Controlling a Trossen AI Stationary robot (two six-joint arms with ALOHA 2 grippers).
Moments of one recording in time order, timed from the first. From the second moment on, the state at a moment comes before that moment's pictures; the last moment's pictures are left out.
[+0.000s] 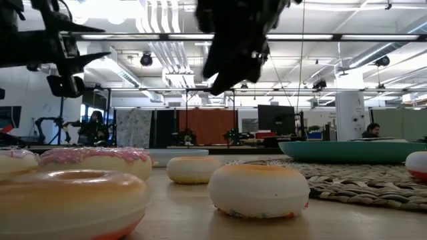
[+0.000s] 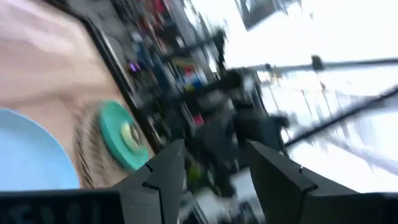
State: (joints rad) left arm 0.00 0.05 0.01 0.16 -0.13 -1.14; right arm 0.17 1.90 1.46 -0.53 -0.06 0.44
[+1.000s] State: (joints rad) left arm 0.00 0.07 0.01 0.03 0.14 -0.91; right arm 0.27 2.45 2.10 -0.73 0.09 0.34
